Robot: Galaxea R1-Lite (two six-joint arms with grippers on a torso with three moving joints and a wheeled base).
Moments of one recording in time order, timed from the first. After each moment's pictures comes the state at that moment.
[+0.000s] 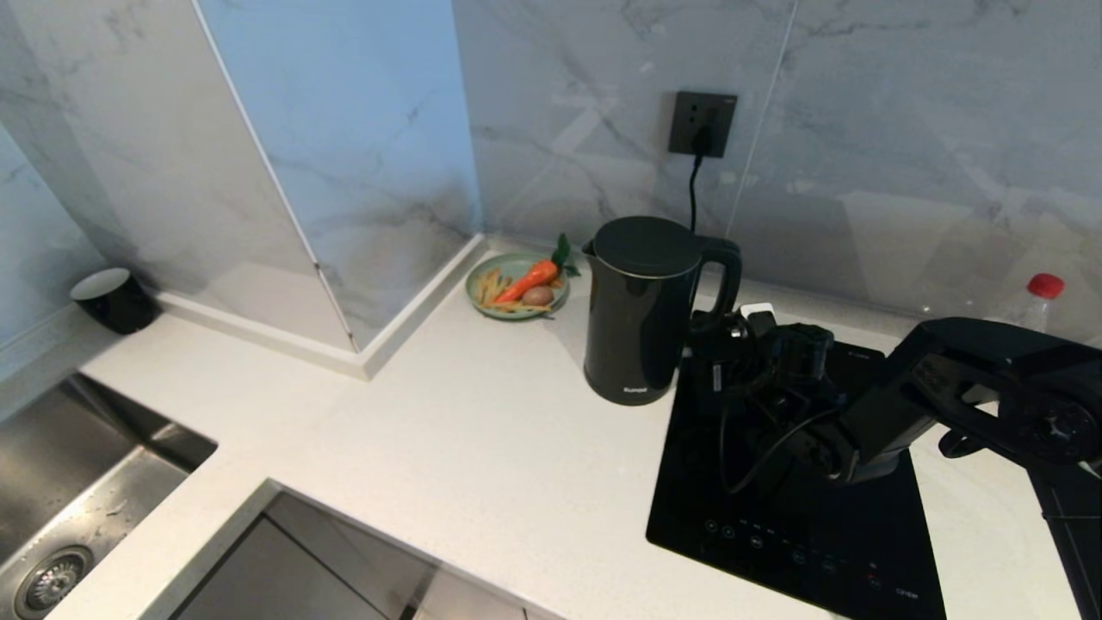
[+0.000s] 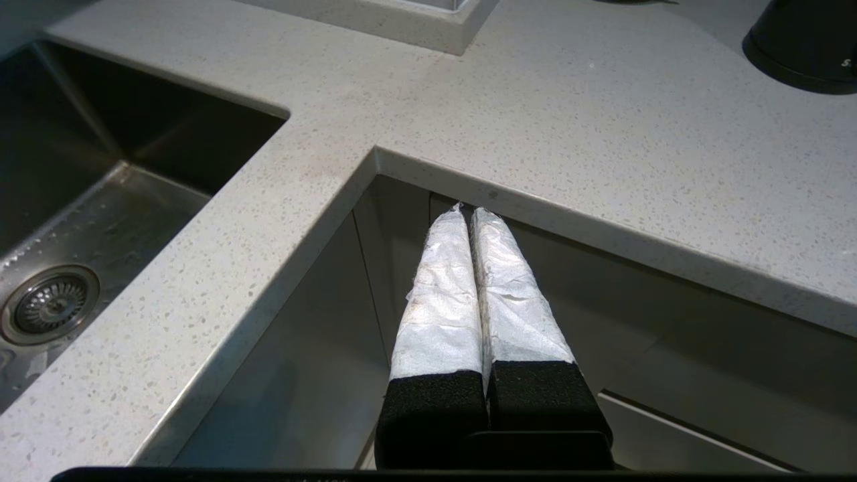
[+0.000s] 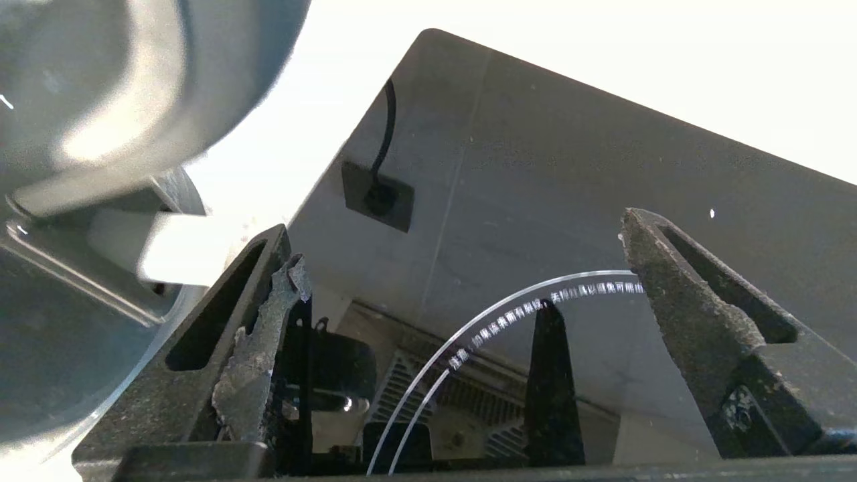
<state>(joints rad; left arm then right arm) 0.00 0.00 -0.02 0.04 0.01 -0.01 0.21 2.39 -1.10 -1.13 -0.21 -0.12</state>
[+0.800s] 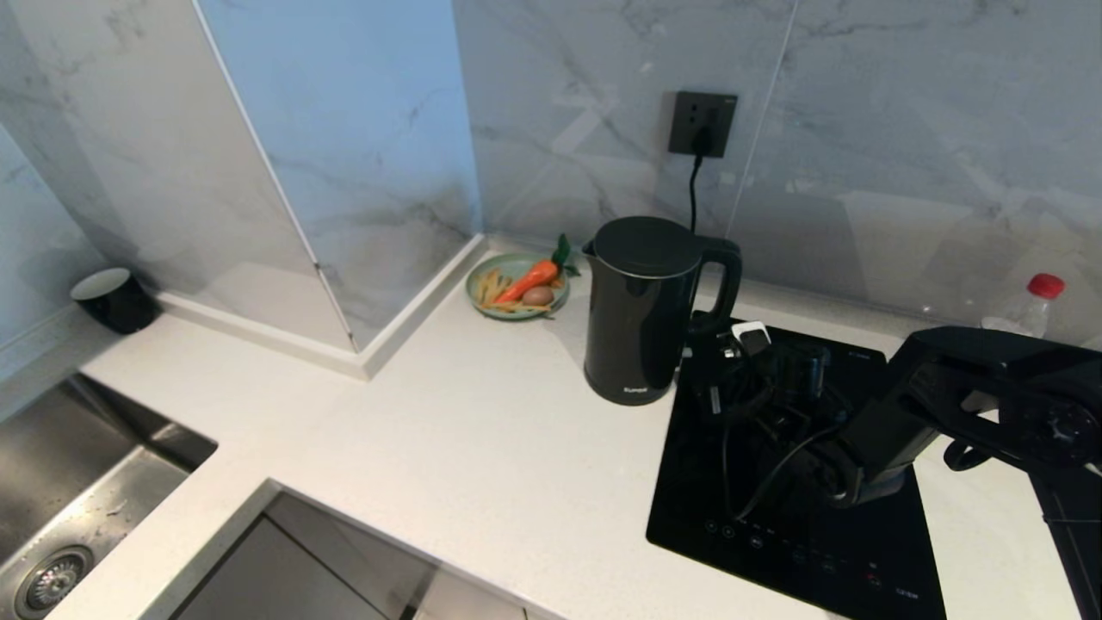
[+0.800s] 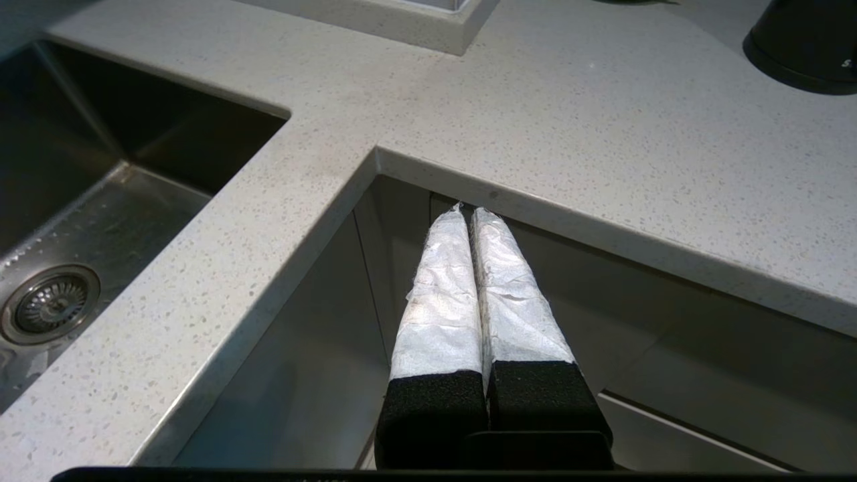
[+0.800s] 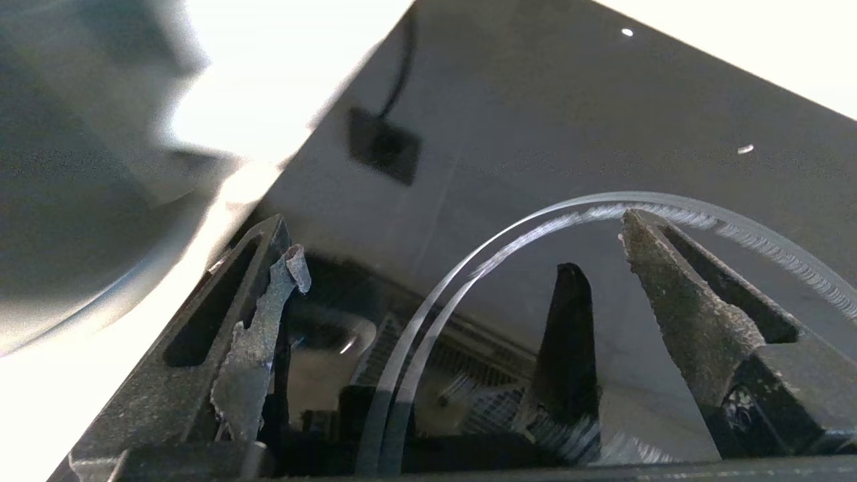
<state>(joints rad) 0.00 0.00 -0.02 0.04 0.01 -0.01 0.24 2.37 -1.00 -1.15 -0.21 -0.18</state>
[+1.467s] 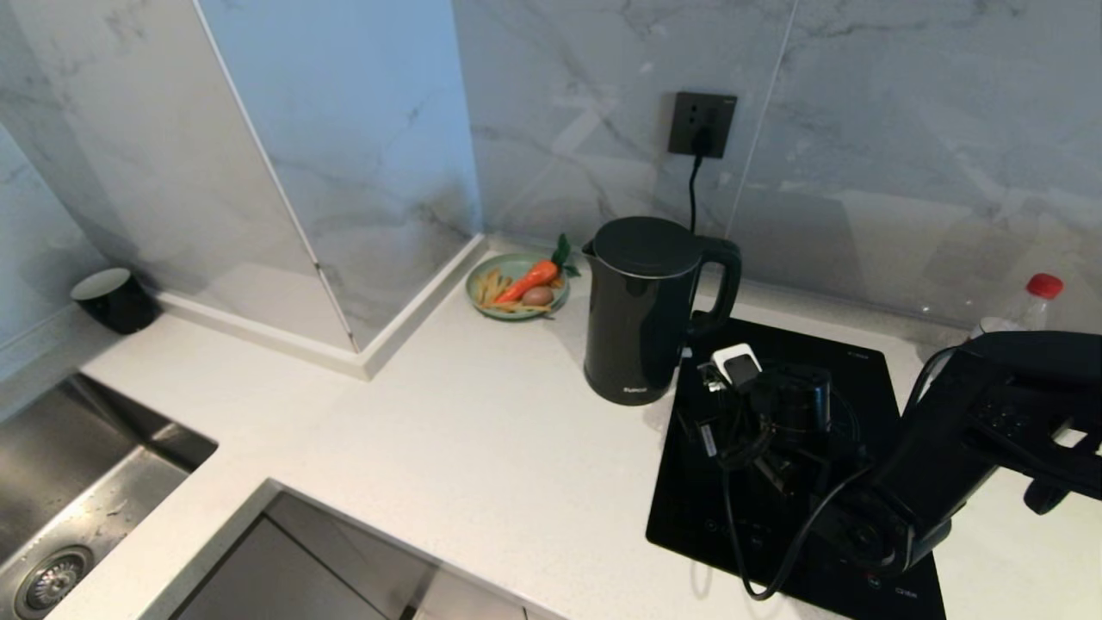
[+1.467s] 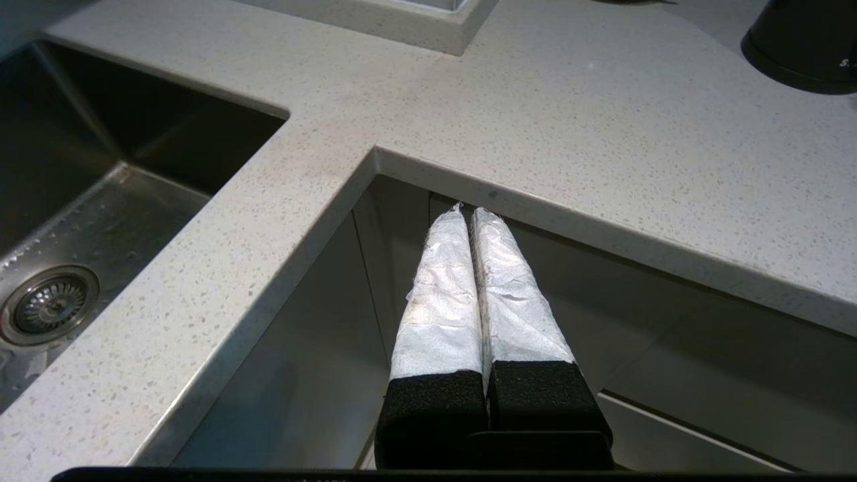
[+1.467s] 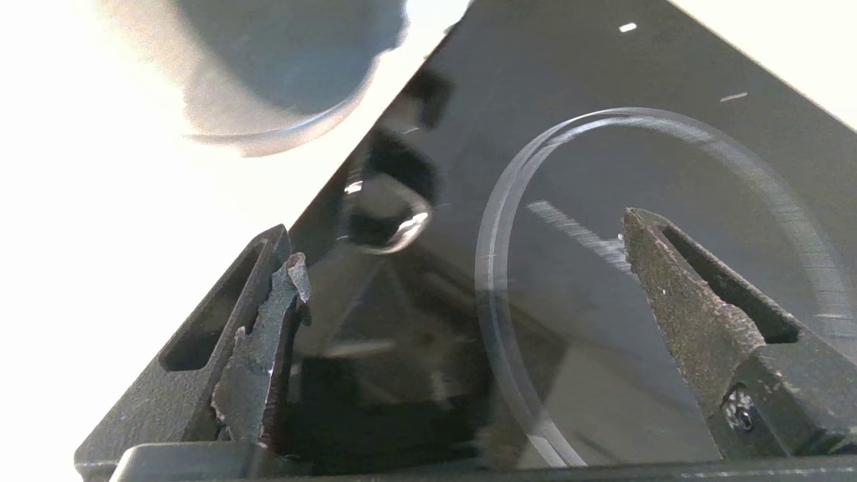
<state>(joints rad) 0.00 0.00 -0.02 0.04 0.01 -0.01 0.40 2.17 -0.71 -1.15 -0.36 -0.23</state>
